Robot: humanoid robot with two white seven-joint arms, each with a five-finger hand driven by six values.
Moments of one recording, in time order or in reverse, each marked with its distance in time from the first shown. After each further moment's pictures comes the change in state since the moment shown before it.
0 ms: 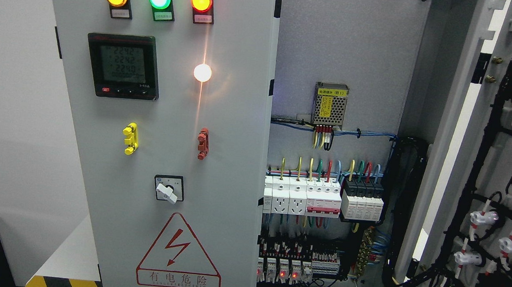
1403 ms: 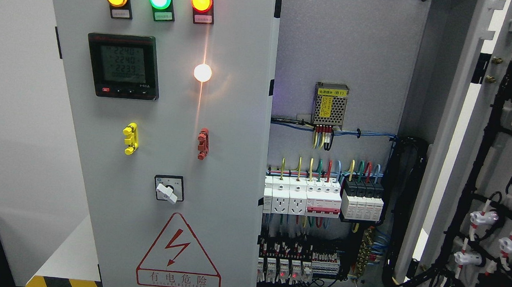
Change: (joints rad) left arm 0.010 -0.047 0.052 0.032 -0.060 -0.003 0.143; right arm 0.420 -0.129 0.072 -1.311 -0.007 -0.002 -0.001
